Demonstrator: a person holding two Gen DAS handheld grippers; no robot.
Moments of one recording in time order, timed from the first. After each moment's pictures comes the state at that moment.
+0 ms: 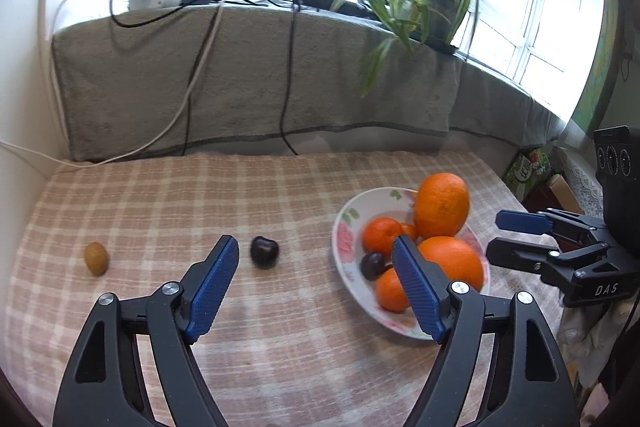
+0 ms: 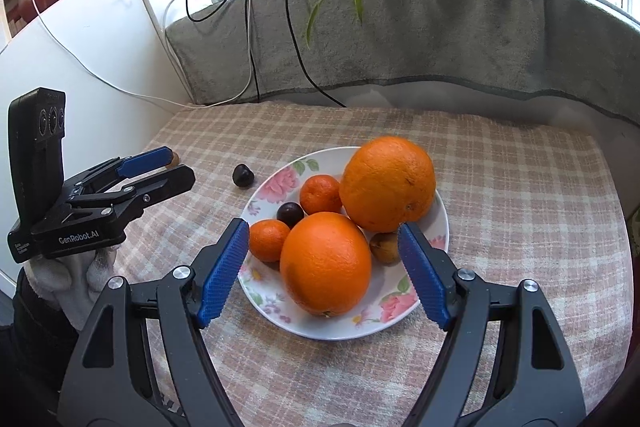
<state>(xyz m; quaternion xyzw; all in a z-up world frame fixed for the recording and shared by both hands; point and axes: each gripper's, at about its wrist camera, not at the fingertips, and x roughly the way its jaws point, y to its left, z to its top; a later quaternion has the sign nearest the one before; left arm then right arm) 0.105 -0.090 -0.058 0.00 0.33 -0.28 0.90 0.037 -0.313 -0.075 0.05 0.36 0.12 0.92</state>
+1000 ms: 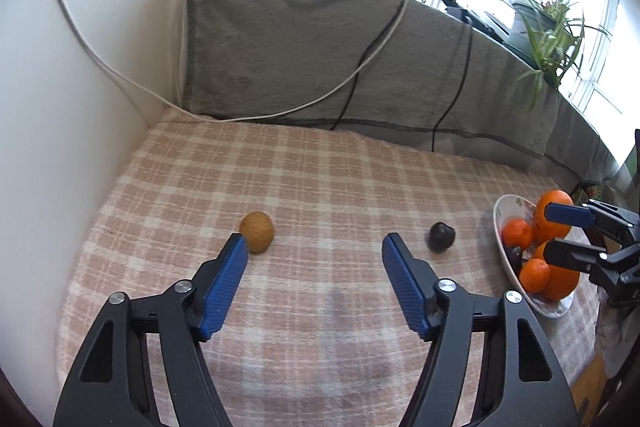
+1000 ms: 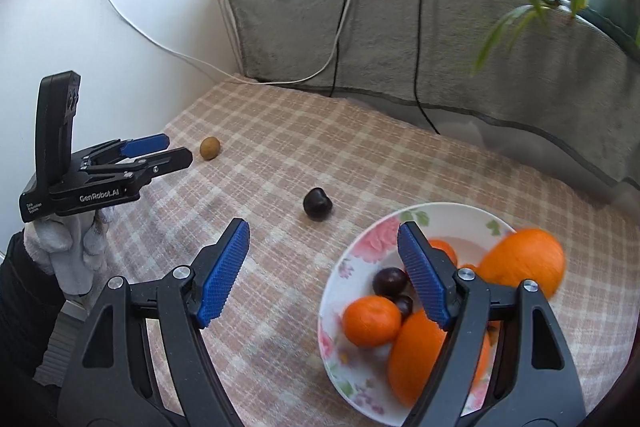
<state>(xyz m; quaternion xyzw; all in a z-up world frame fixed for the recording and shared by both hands) 0.155 0.035 -0.093 -0.05 0.37 -0.18 0.91 0.100 -0.202 -0.081 -0.05 0.38 0.19 0.90</state>
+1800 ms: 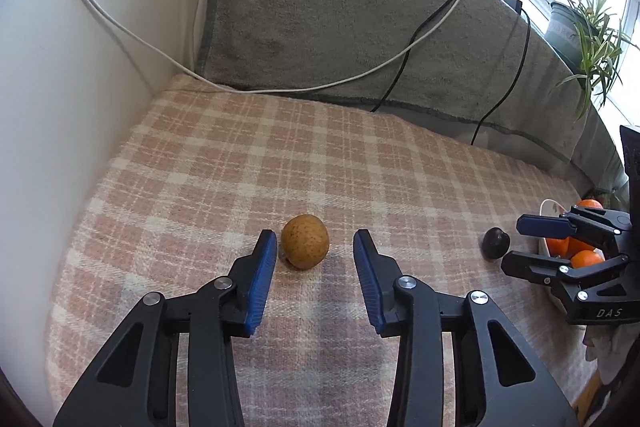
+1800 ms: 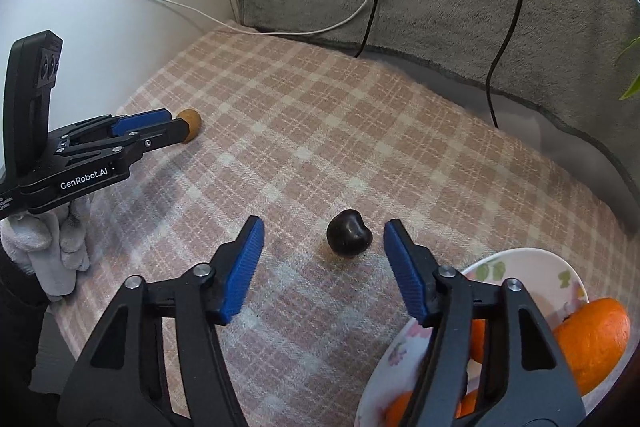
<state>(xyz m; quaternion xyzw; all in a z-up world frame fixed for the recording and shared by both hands) 0.196 0.051 -0.128 -0.06 0.41 -0.17 0.90 0.165 -0.148 -0.126 -0.09 0.46 0.18 0.86</state>
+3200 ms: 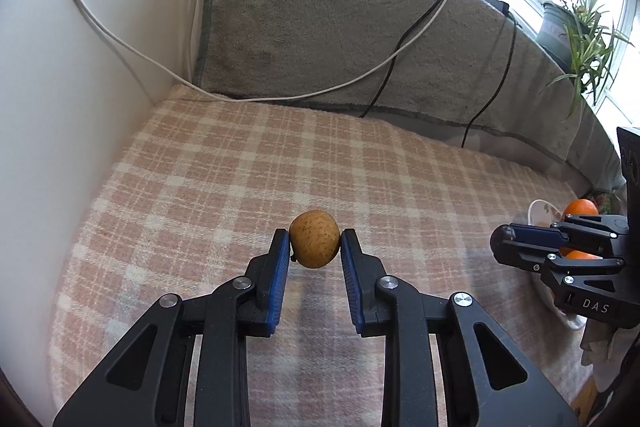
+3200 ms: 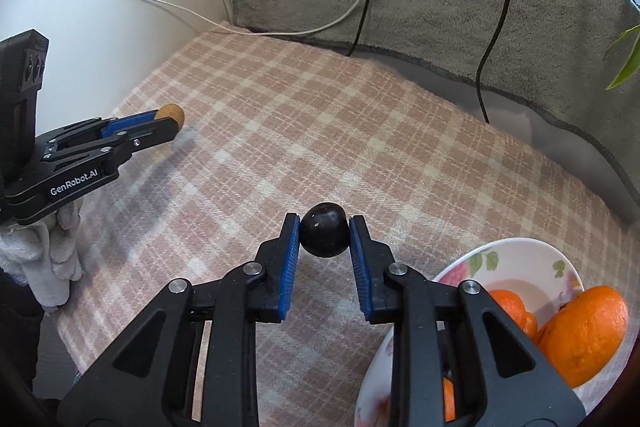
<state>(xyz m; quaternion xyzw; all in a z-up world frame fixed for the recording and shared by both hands) 0.180 0.043 -0.117 -0.06 0.39 -0.17 0.90 0.154 -0.153 -0.116 -0.09 0.45 0.17 0.87</state>
